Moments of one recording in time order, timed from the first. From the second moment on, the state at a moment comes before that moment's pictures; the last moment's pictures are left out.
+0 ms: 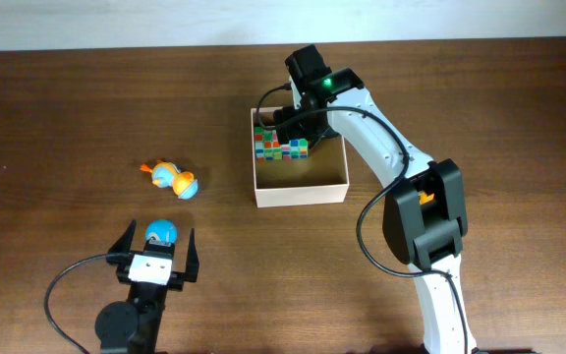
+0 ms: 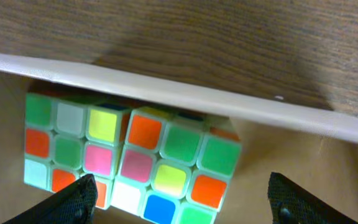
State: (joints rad) left arm 0.02 0.01 0.04 -0.13 0.12 0.22; right arm 0.43 2.33 2.07 -0.97 -0.11 0.25
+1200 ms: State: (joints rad) left arm 0.02 0.01 0.04 -0.13 0.12 0.22; right arm 0.43 2.28 2.15 -1.13 0.07 0.17
